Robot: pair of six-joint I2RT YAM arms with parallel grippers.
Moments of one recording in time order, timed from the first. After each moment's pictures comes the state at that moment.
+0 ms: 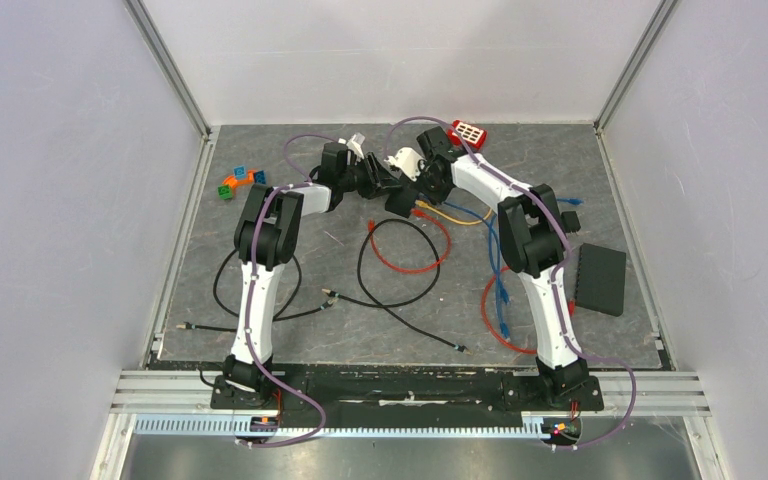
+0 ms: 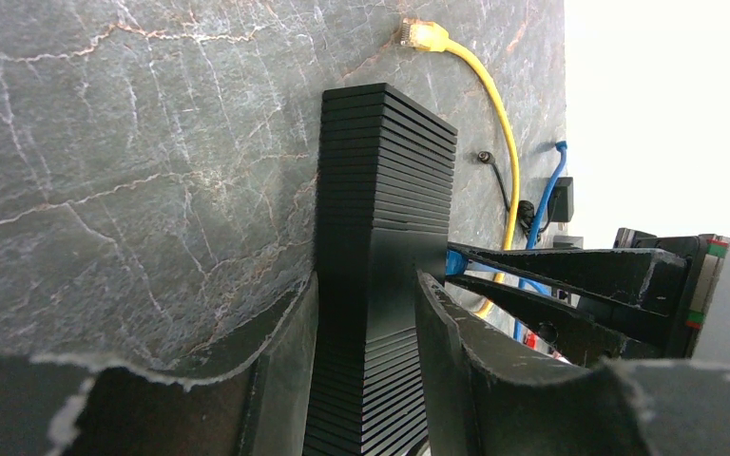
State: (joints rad) left arm -0.31 2.39 1.57 0.34 0.64 -0.79; right arm 0.44 2.35 1.94 -0.70 -0.04 -0.64
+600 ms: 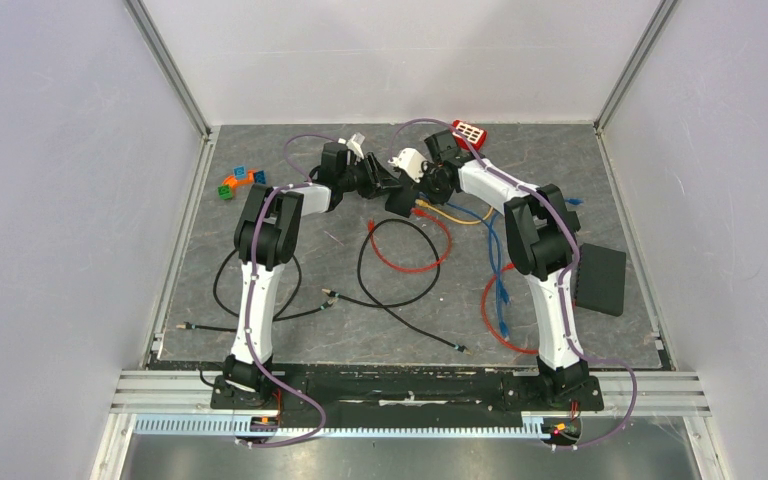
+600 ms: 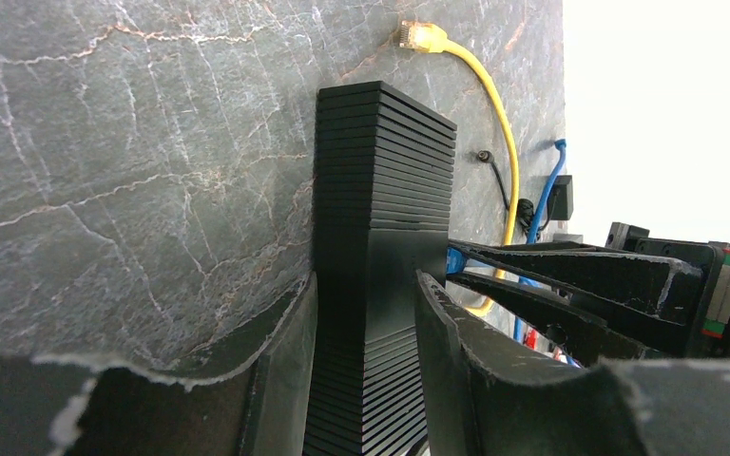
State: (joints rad) left arm -0.31 2.39 1.57 0.34 0.64 -0.79; right arm 0.42 2.28 1.79 -0.53 -0.13 -0.69
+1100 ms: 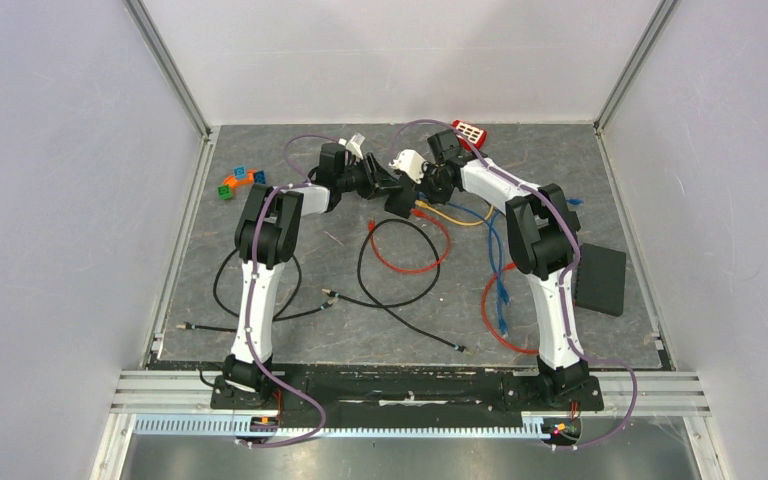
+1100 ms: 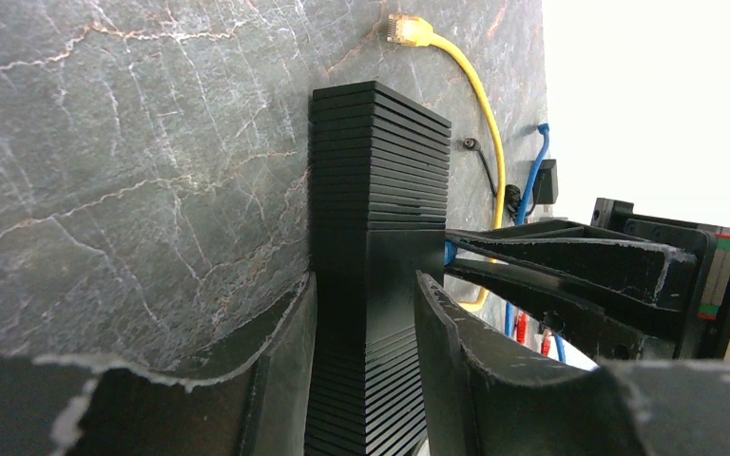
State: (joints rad) left arm -0.30 2.42 1.58 0.39 0.72 -0.80; right arm 0.41 2.28 1.80 -0.53 -0.21 -0.77
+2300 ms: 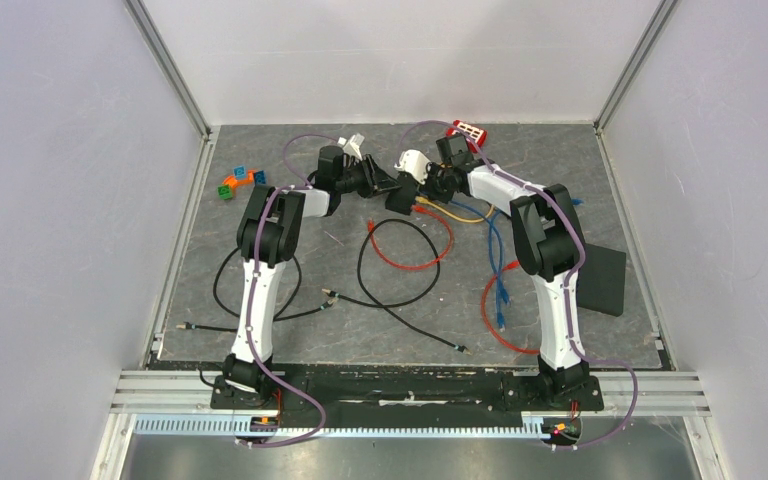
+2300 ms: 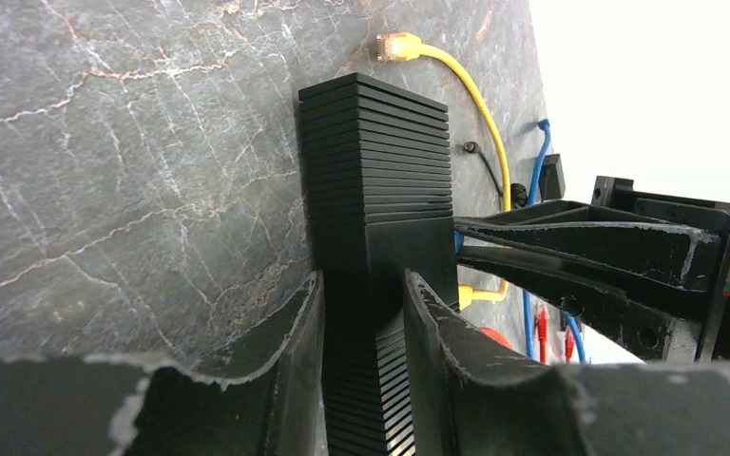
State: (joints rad) left arm -0.30 2.45 1.56 0.52 0.74 -0.79; right arm 0.39 2.24 1.66 -0.33 -0.28 -0.83
